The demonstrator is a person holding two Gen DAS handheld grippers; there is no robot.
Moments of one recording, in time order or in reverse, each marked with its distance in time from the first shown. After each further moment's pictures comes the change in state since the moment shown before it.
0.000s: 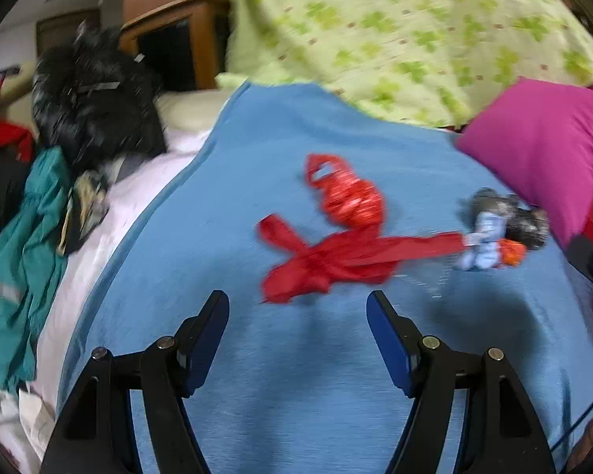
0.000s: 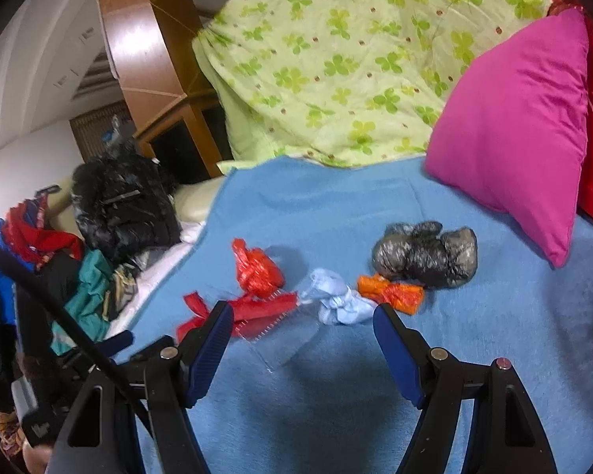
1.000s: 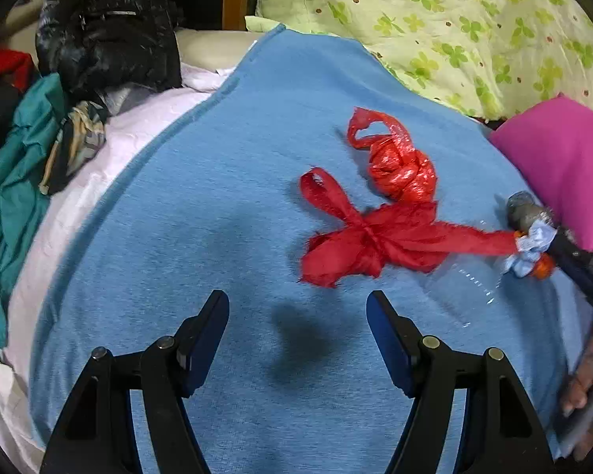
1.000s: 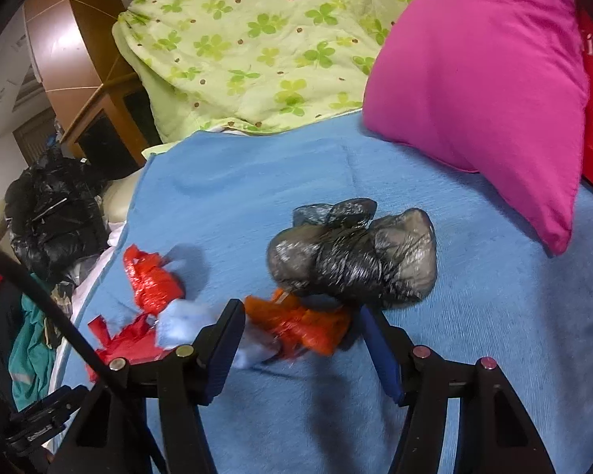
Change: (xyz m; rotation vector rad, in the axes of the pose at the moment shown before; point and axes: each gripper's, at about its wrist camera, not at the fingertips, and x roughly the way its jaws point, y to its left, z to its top) left arm 0.044 0.034 0.001 -0.138 0.159 -0.064; right arm 0.092 -0.087 0.029 0.123 0.124 -0.127
